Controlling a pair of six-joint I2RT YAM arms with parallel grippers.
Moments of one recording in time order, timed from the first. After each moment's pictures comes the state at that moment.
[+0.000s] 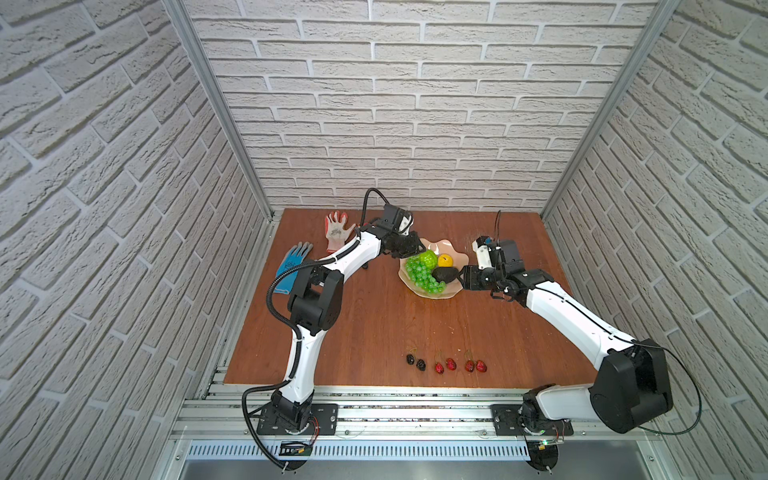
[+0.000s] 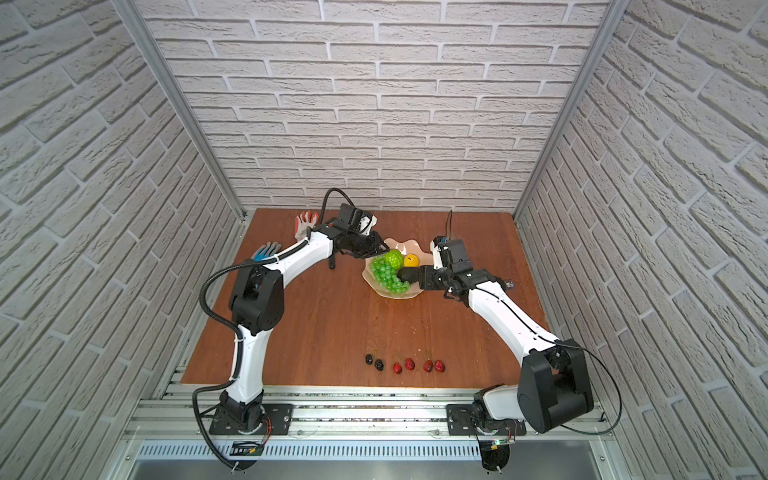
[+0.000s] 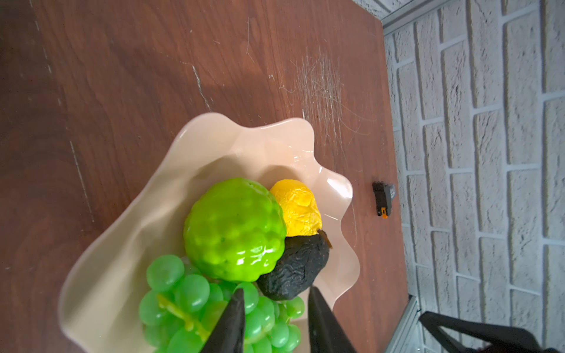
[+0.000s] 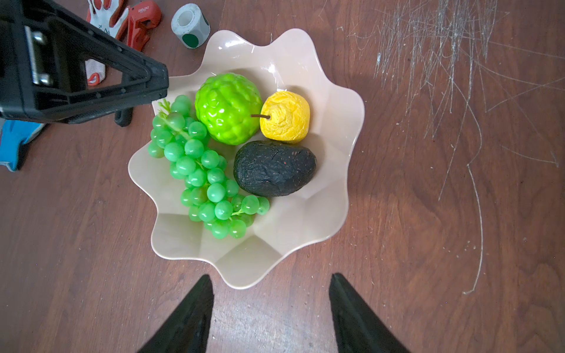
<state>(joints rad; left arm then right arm) -0.53 2.17 1.84 -0.49 0.49 -0.58 0.25 1.37 1.01 -0.51 -0.10 0.31</state>
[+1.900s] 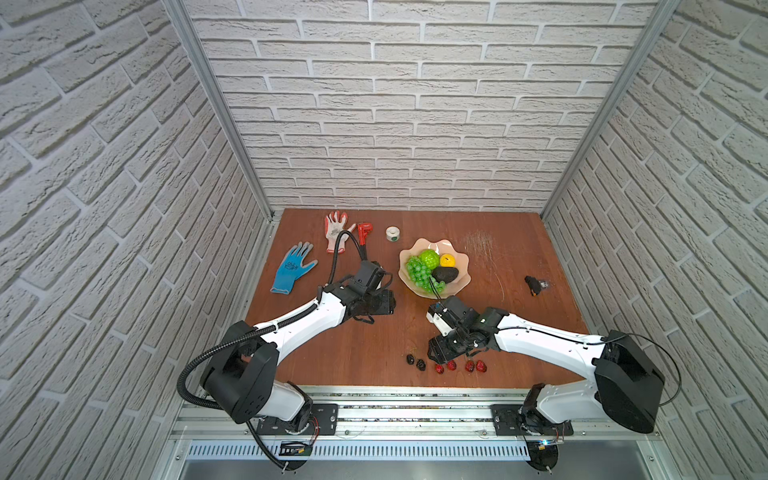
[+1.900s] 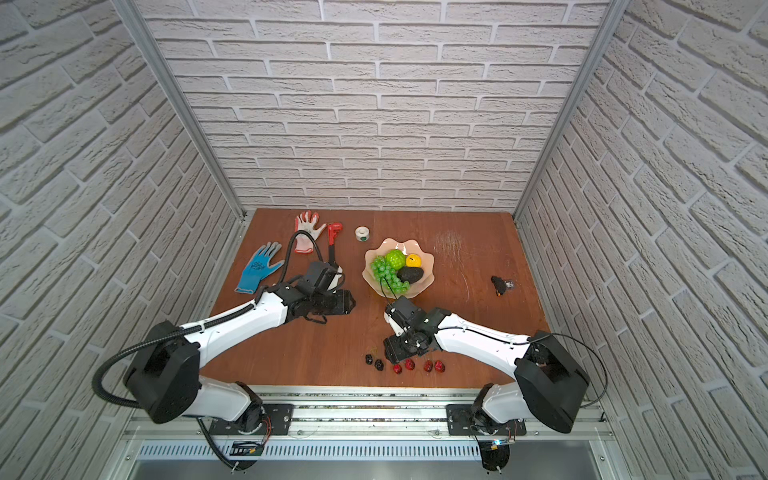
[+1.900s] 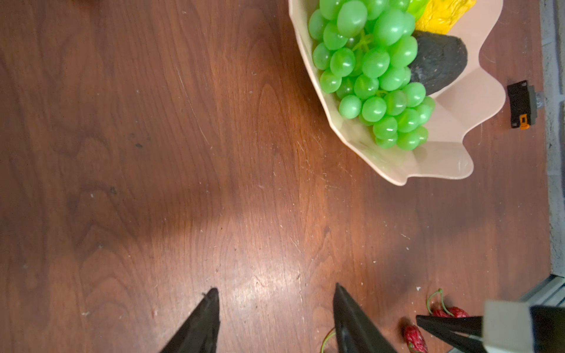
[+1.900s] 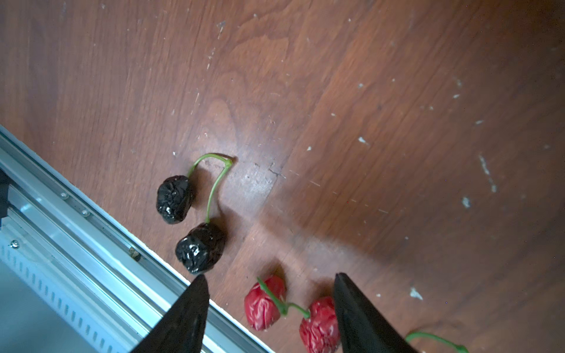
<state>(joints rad) -0.63 1.44 0.91 -0.43 0.10 -0.58 0.79 1.41 0.78 -0.64 -0.17 0.43</state>
